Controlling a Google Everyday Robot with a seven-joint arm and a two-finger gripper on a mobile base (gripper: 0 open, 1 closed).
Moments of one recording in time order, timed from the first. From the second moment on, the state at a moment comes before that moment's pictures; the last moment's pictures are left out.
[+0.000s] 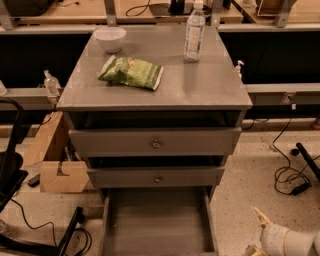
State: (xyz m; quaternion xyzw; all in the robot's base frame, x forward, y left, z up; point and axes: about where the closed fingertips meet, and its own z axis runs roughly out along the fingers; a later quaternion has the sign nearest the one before) arm 0.394 -0.292 0.465 -0.47 0.78 0.13 0.39
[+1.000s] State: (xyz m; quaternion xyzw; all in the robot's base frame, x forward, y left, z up) arm 0.338 -0.300 0.321 -0.45 0.77 0.23 0.38
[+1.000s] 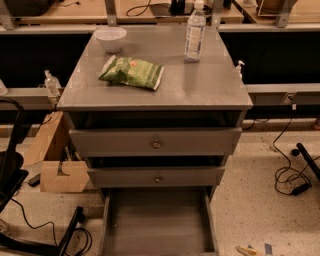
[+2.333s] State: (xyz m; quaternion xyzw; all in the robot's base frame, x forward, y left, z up) arm 0.290 -0.253 0.216 -0.45 0.78 0.30 0.32
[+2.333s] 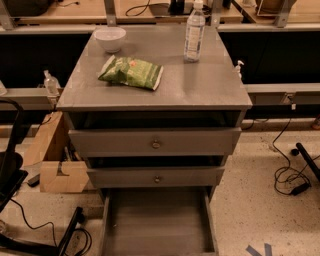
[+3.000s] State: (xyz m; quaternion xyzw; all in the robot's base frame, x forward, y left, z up) arm 0.310 -0.234 0.159 -0.46 0.79 0.29 0.30
